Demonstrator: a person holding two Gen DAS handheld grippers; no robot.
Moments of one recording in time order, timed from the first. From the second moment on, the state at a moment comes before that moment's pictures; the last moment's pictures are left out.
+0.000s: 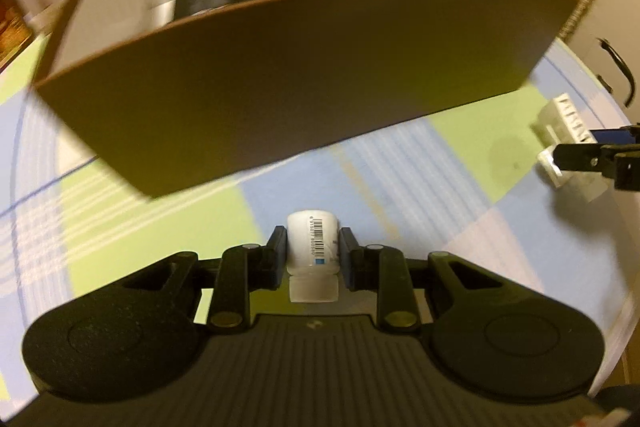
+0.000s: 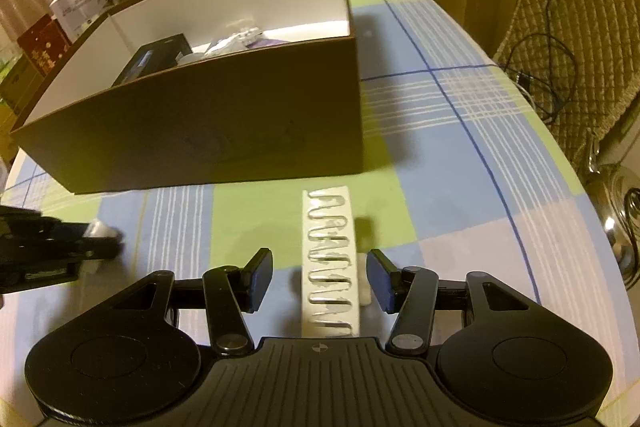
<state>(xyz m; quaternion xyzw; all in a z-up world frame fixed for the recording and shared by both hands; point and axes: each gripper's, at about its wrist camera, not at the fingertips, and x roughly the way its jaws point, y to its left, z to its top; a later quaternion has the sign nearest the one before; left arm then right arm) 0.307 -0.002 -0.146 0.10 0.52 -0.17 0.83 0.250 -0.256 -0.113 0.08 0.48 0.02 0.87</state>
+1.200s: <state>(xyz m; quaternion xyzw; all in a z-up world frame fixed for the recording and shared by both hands) 0.243 0.052 -0.093 0.04 0.49 -0.13 0.86 0.224 -0.210 -0.076 0.04 0.45 0.14 0.88</state>
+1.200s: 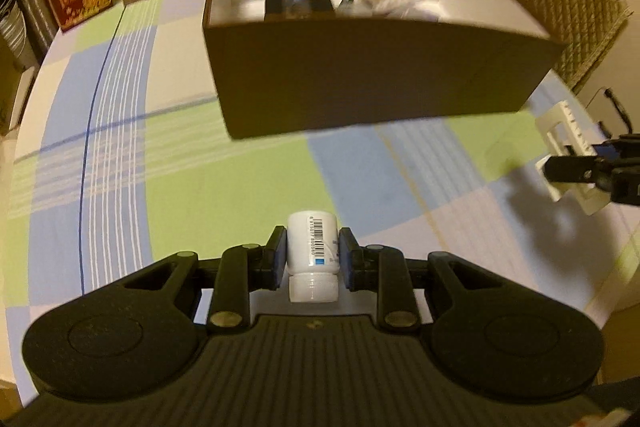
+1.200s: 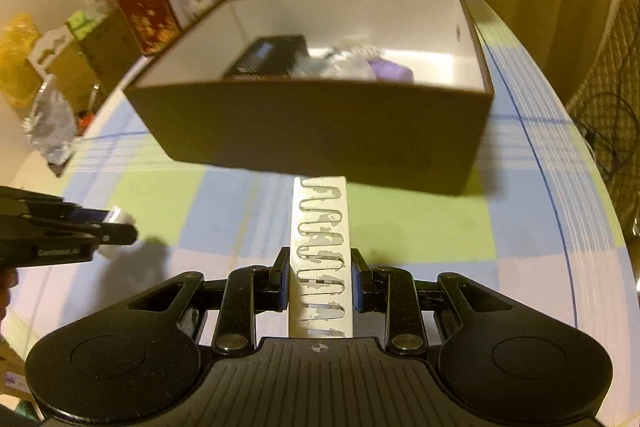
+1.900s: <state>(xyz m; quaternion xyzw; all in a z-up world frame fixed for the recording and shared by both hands) 0.274 0.018 -0.023 0.06 0.41 -0.17 0.89 0.248 -0.207 -0.021 0.03 0.39 0.16 0.91</state>
